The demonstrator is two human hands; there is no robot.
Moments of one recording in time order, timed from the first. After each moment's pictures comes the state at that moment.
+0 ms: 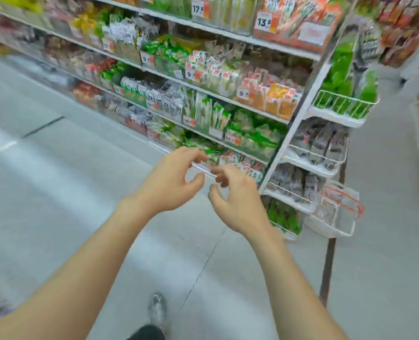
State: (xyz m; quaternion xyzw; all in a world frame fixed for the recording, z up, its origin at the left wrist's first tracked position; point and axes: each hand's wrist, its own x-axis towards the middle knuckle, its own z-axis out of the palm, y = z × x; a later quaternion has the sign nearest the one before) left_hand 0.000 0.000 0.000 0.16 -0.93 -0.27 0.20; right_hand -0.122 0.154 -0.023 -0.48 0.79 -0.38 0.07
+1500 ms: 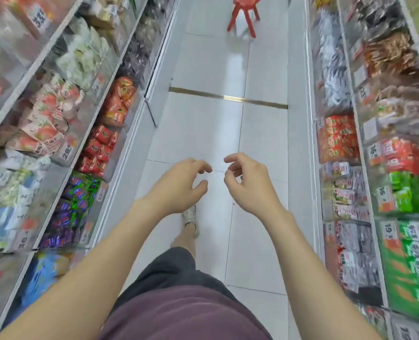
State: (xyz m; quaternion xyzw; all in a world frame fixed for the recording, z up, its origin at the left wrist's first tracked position) left_hand 0.336 -0.976 -0.147 0.71 -0.62 -0.29 0.17; right_hand 0.140 -1.056 -0.139 -0.76 0.48 -0.14 0.41
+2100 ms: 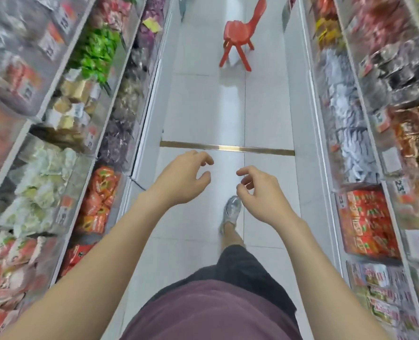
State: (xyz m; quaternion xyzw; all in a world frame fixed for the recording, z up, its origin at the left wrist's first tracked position) left_hand 0.550 -1.512 -0.140 0.71 -0.63 -0.27 0.14; right_hand 0.318 -1.557 -0.150 -0.75 0.53 -0.09 0.40
